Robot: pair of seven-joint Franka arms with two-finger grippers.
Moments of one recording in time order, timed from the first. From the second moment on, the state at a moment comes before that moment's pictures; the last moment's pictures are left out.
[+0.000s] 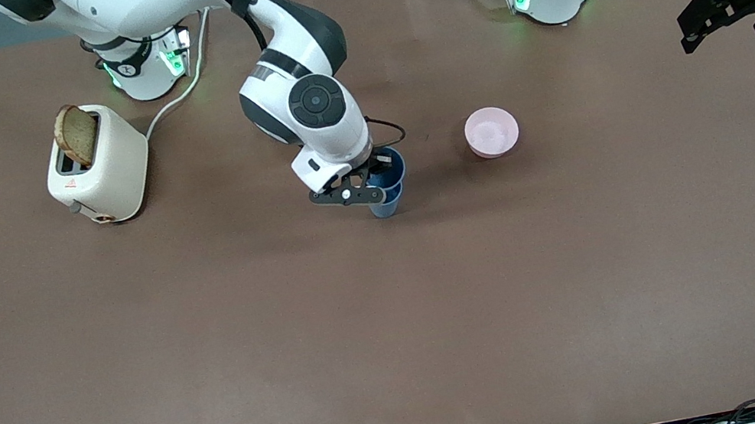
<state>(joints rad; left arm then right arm) 0.01 -0.09 -0.14 -1.58 0.01 1.47 -0.12 0.45 0.59 0.41 -1.51 -0.06 2.02 1.03</state>
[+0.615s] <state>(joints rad) 0.01 -0.09 -0.14 -1.58 -0.01 1.48 -0.12 0.43 0.58 0.41 -1.49 -0.07 2.02 1.03</state>
